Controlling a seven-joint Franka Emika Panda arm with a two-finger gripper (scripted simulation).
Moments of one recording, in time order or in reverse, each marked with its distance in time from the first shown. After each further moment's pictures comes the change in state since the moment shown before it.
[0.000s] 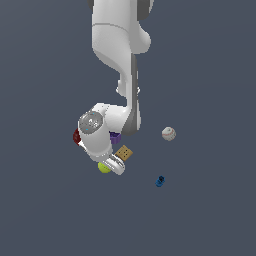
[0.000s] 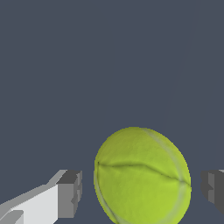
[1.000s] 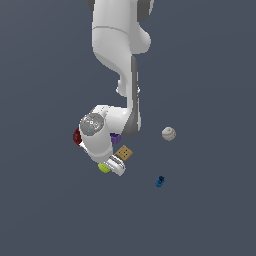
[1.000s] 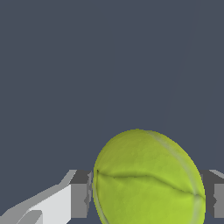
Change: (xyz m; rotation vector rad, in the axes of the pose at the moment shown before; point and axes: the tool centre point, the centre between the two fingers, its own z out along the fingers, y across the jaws) arm -0.001 -0.001 0.007 0.000 0.000 0.000
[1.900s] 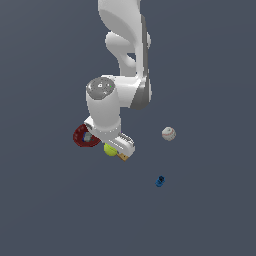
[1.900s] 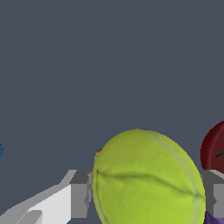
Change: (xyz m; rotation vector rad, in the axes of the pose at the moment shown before) arm -0.050 -0.008 -0.092 0.001 0.000 0.000
